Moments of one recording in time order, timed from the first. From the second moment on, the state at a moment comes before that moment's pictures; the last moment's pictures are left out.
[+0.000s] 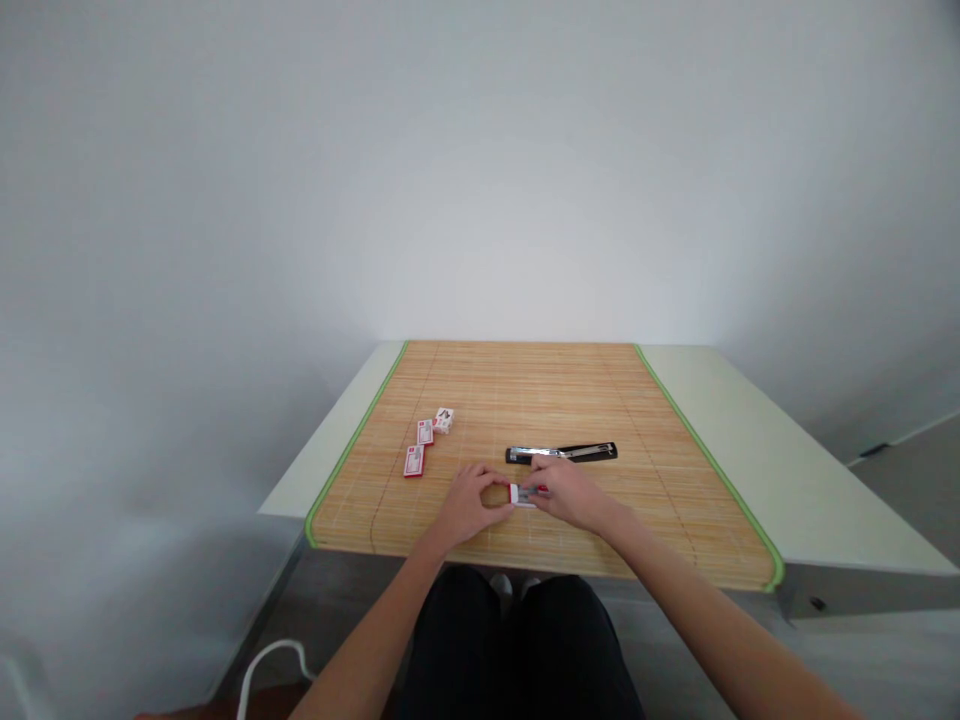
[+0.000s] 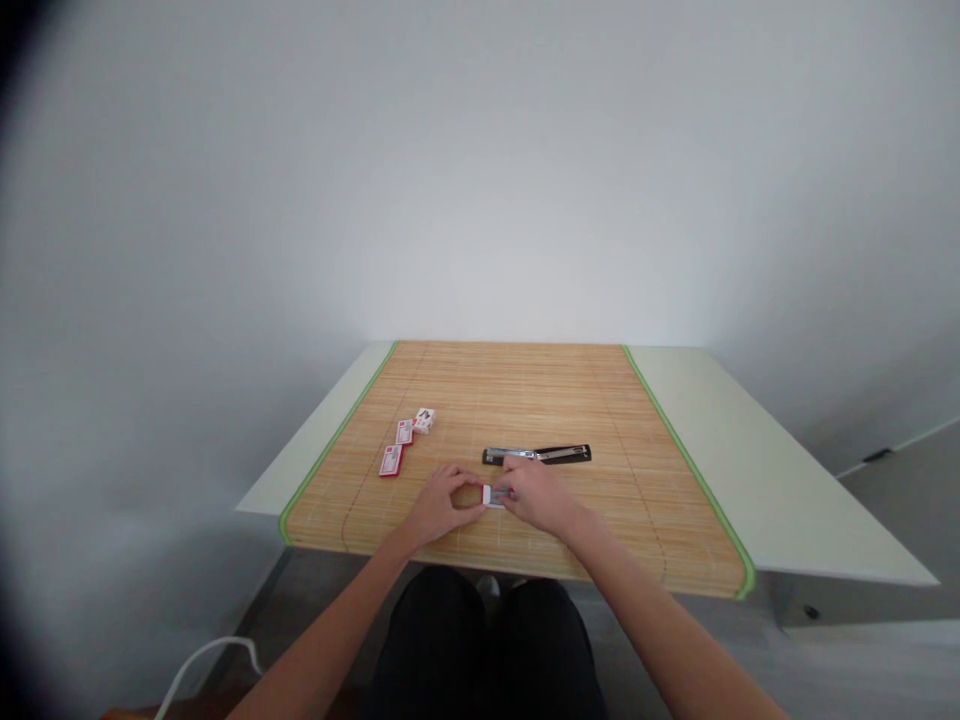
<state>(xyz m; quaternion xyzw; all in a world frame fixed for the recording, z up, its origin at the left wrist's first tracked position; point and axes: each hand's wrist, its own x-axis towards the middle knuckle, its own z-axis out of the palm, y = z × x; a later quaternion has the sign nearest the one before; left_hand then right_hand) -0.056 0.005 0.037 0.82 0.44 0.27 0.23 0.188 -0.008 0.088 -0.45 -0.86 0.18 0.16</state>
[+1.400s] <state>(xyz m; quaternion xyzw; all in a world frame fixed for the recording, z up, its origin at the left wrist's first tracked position) -0.055 0.005 0.034 0.82 0.44 0.28 0.23 0.204 -0.010 0.063 -0.50 -0.77 0.24 0.30</state>
